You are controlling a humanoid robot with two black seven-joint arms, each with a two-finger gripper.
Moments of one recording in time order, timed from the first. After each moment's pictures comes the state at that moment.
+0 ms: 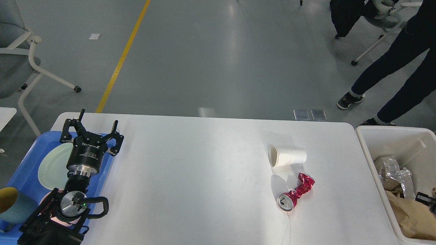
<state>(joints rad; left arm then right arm) -0.30 0.14 -1.35 -0.80 0.19 -0.48 -0.31 0.71 -0.49 -1.07 0.30 -0.12 0.08 -0.11</state>
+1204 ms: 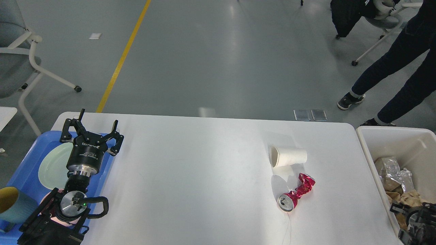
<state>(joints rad) -0.31 0.14 -1.35 -0.80 0.19 -0.48 -0.31 0.51 -0.33 -1.01 0.12 -0.11 -0.15 -0.11</state>
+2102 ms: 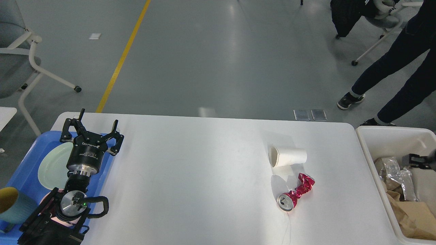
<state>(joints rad) -0.31 0.14 -1.35 -0.80 0.19 -0.48 -0.31 1.60 -0.59 -1.45 1.08 -0.34 0.22 -0.12</state>
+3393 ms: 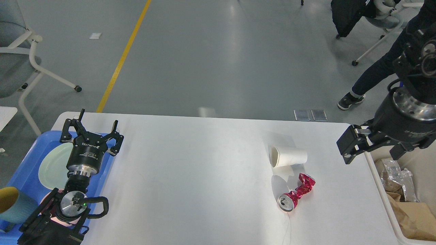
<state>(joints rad) -0.31 0.14 -1.35 -0.80 0.19 -0.48 -0.31 2.41 -0.32 -1.41 1.67 -0.19 0.75 -0.06</state>
